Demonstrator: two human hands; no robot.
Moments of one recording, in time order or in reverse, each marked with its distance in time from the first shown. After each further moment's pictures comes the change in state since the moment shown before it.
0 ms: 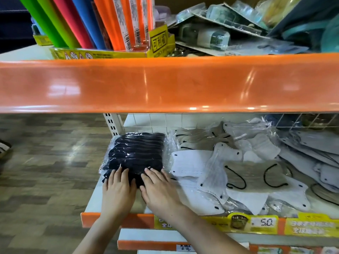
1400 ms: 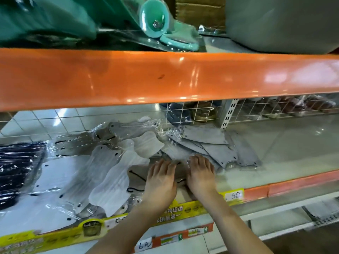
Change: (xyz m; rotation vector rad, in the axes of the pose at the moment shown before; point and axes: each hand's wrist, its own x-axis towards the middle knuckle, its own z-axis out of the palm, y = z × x) left_hand -0.078 0.432 0.072 -0.237 0.076 0.676; right_hand -0.216 0.365 -0.143 -0.244 0.331 0.593
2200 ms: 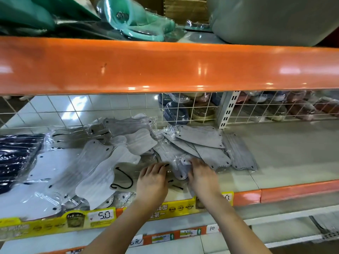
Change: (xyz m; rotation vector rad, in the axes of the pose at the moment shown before) left_hand 0.000 0.016 0.030 0.089 -0.007 -0.103; right_hand -0.001 0.039 -0.027 0.124 -0.041 -0.072
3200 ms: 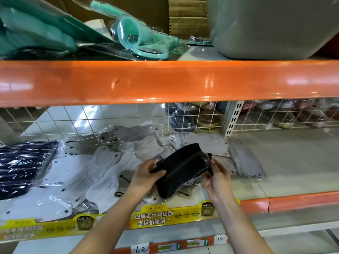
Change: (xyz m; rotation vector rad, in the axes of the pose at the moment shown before) left_hand 0.024 -0.018 -0.059 -0.895 -0.206 -0.602; right_hand 0.017 0.002 -0.014 1.979 0.214 0.834
